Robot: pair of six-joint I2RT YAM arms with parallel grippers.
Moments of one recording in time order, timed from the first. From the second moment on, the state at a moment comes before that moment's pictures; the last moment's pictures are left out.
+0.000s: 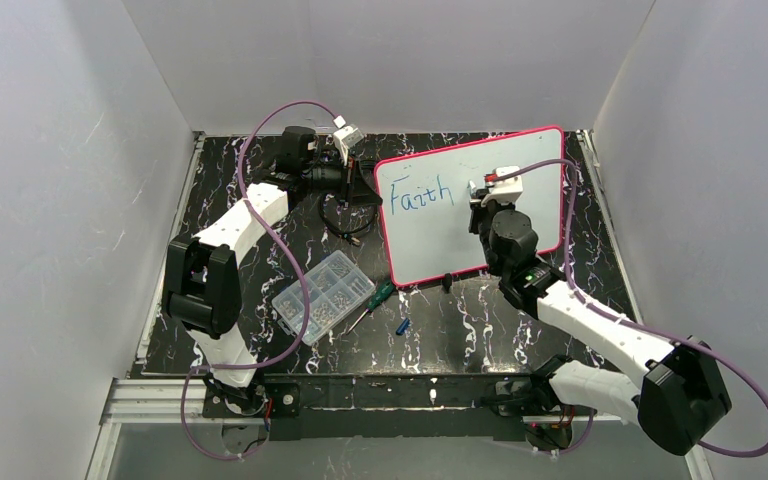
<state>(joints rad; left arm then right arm) -0.32 1.73 1.36 -0.21 0.98 -0.05 0.65 1.08 0.66 0.35 0.54 0.02</state>
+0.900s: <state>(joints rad) -0.32 1.73 1.36 -0.22 0.98 -0.05 0.63 1.04 0.66 0.34 0.56 0.02</state>
